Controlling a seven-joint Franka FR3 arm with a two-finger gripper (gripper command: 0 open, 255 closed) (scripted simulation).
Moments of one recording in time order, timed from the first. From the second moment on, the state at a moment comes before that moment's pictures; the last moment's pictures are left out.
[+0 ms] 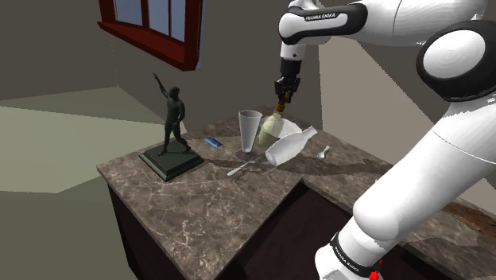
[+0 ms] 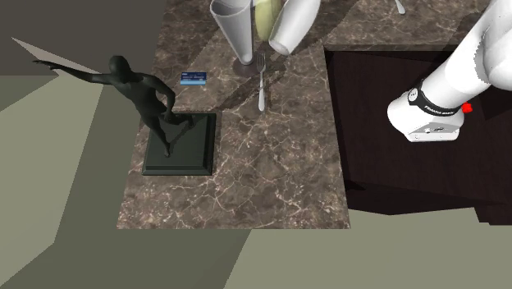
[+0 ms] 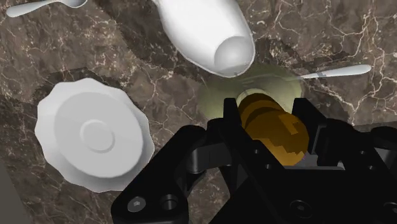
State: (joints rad) arm -0.24 -0.05 -0.02 -1.86 -0.09 1.68 -0.23
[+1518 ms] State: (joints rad) arm -0.54 0.37 -0.24 -1.33 -0.06 1.61 -0.76
